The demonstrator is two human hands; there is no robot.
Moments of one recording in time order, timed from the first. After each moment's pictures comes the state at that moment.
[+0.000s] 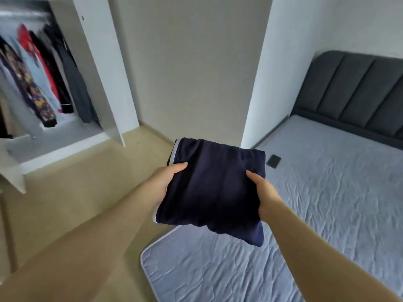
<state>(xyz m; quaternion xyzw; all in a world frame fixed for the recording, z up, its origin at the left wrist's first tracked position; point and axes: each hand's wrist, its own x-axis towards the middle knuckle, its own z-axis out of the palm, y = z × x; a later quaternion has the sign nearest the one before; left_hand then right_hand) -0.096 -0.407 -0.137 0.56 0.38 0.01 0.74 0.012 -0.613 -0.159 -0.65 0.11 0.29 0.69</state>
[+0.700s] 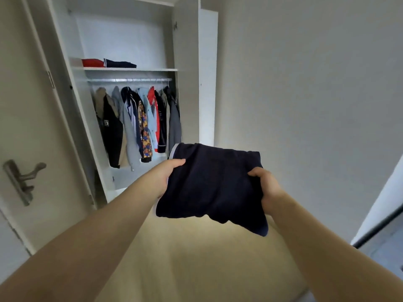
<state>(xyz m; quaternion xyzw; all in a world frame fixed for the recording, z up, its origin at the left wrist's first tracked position) -0.228 -0.033 -0.009 0.51 0.43 0.23 0.71 -0.054 -0.186 -0.034 -0.60 -0.14 0.41 0.68</state>
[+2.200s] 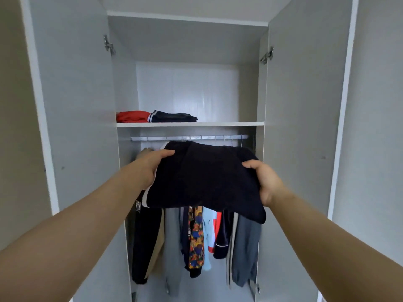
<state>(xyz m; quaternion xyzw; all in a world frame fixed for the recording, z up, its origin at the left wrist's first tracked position) -0.076 0.791 0.118 0.51 0.46 0.45 0.56 0.152 0.703 0.081 -0.45 -0.33 0.50 0.66</state>
